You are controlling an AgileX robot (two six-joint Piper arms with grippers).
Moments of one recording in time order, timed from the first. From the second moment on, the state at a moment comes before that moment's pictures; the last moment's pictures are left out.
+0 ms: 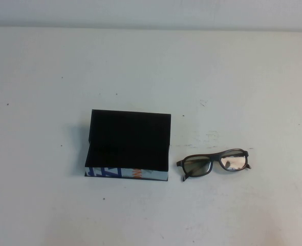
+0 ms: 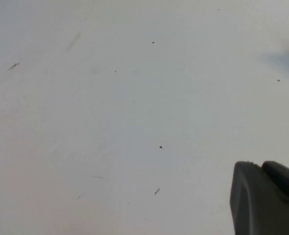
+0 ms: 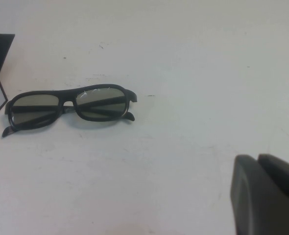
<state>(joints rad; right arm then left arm) 0.05 -0.01 0.03 0.34 0.36 -0.25 -0.04 -0.01 0.03 0.15 0.40 -0.06</state>
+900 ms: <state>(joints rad) 0.05 -0.01 0.03 0.70 0.26 -0.25 -0.04 -0.01 0.03 0.15 0.40 -0.06</state>
